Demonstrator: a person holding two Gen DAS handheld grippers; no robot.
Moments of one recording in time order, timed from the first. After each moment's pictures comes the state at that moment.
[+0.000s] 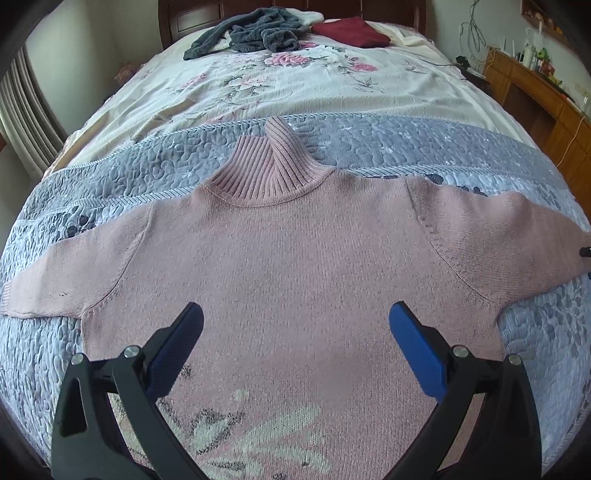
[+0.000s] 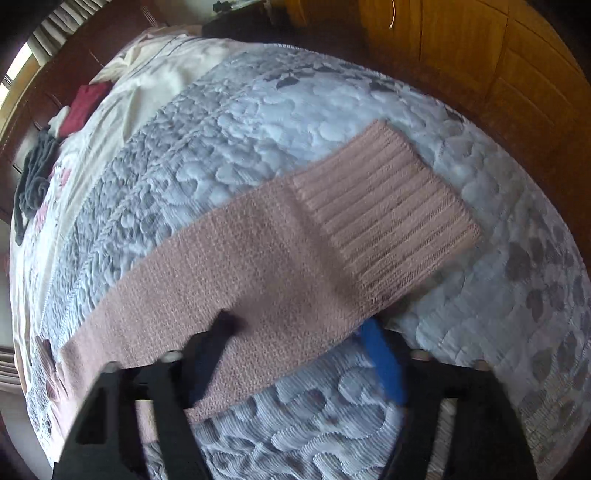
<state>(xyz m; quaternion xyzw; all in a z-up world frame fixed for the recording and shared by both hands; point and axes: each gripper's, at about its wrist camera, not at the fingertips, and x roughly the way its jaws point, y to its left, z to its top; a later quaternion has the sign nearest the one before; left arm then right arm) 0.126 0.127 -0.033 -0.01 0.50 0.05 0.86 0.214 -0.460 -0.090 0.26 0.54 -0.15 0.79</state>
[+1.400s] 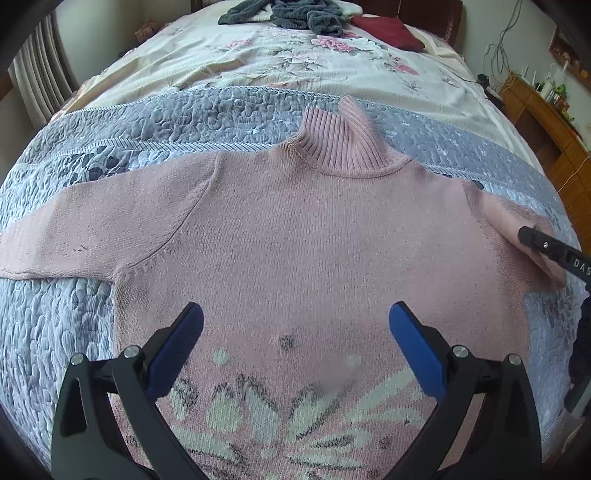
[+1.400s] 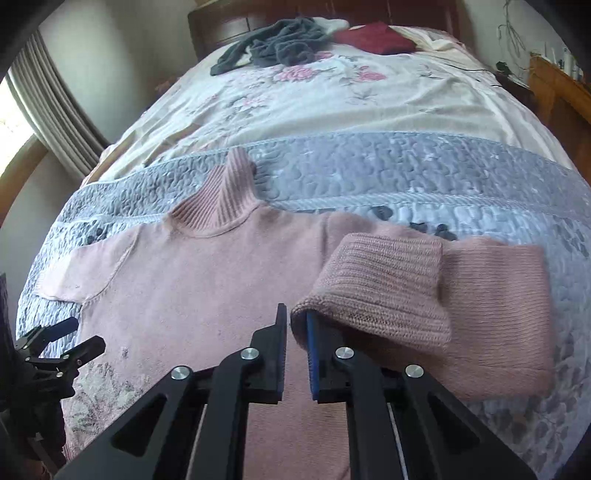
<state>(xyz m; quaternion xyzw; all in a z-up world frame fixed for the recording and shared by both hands) 0.093 0.240 -0.042 -0.09 0.52 0.04 0.85 0.192 -0.031 -0.035 0.02 0.50 0.19 0.84</state>
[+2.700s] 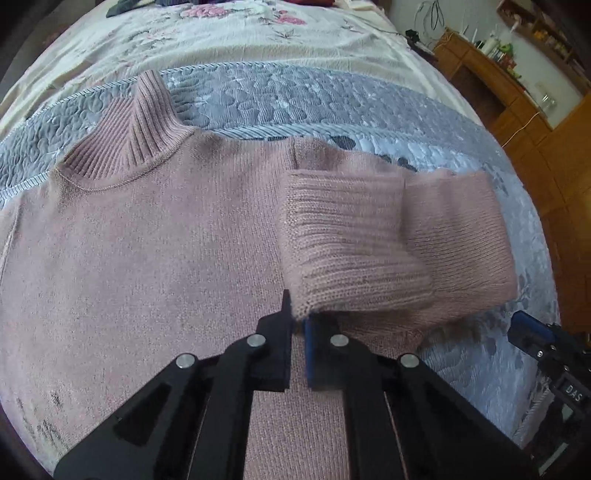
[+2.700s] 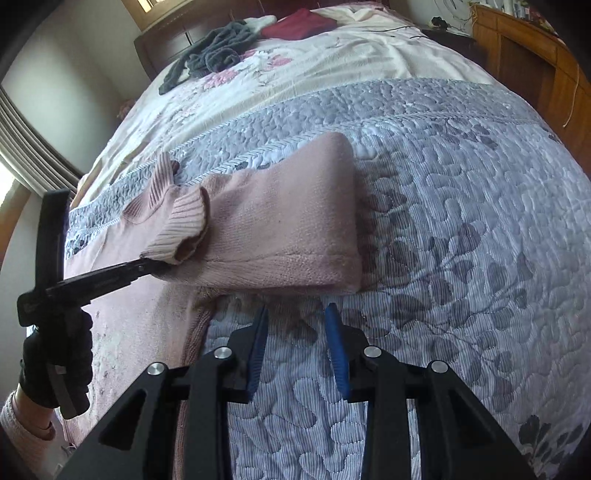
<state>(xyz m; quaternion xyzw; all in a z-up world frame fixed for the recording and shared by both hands) 0.170 0.074 -0.074 -0.10 0.55 -0.10 0.82 0.138 -0.207 -0.037 0.09 0.53 0.13 0.83</state>
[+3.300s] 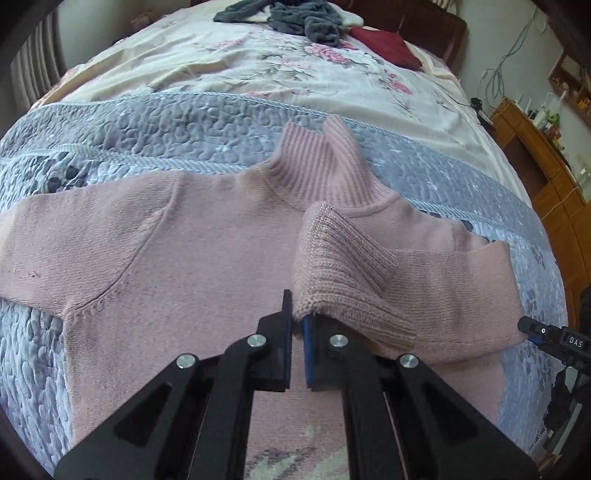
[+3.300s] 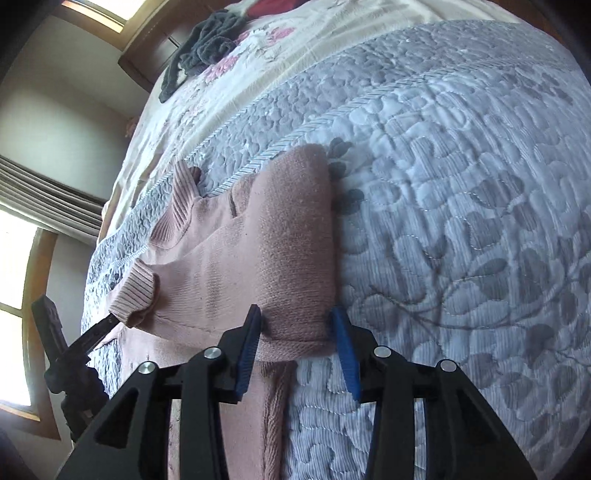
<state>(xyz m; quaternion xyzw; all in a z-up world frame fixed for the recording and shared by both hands) 0.140 0.247 -0.053 -0.15 0.50 0.03 0.85 0.199 -0.155 -0.072 0.20 0.57 0.17 0.78</state>
